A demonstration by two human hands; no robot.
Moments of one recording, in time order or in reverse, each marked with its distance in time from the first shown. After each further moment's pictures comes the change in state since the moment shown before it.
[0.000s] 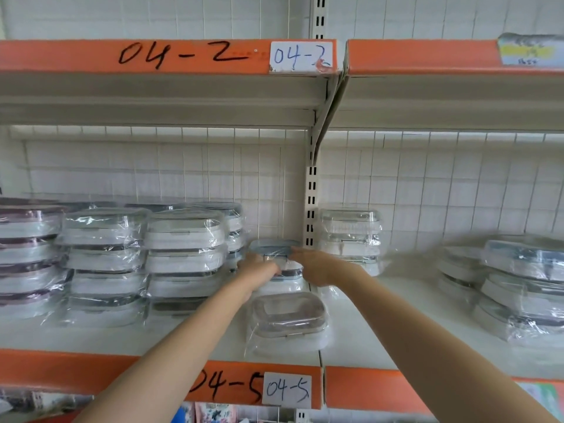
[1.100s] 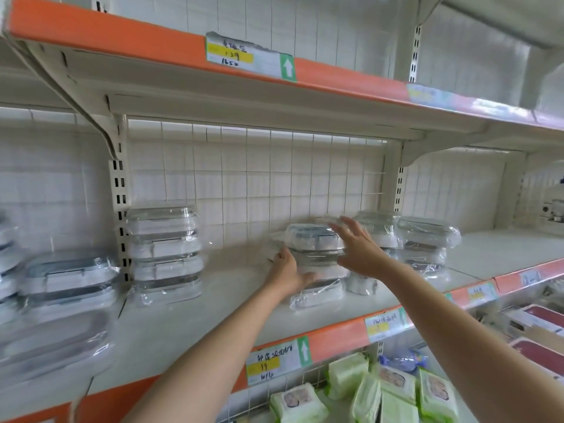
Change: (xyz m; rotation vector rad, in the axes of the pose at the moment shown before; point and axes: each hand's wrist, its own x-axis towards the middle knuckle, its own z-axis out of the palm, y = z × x) left_hand -0.091 0.181 0.292 0.195 -0.360 0.566; right_hand -0.267 0.267 -0.041 0.025 0.374 0.564
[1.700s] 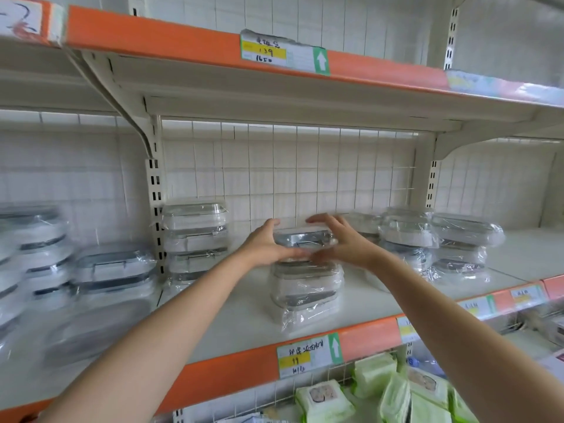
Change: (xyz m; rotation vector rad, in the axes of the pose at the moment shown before) left_hand -0.013 -0.031 -0.095 -0.134 0.051 0.021; right_hand 0.015 -0.063 0.008 0.562 -0.088 -0.169
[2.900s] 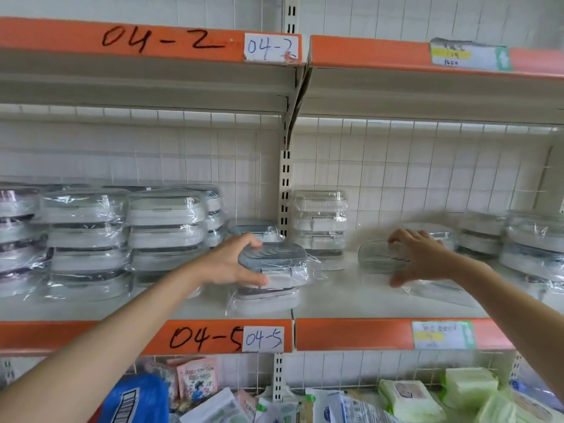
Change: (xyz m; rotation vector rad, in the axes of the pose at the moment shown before) left_hand -0.189 -0.130 -0.189 0.289 -0.069 -0.110; right_hand 0.002 -0.054 0.082 -0.677 -0.147 0.050
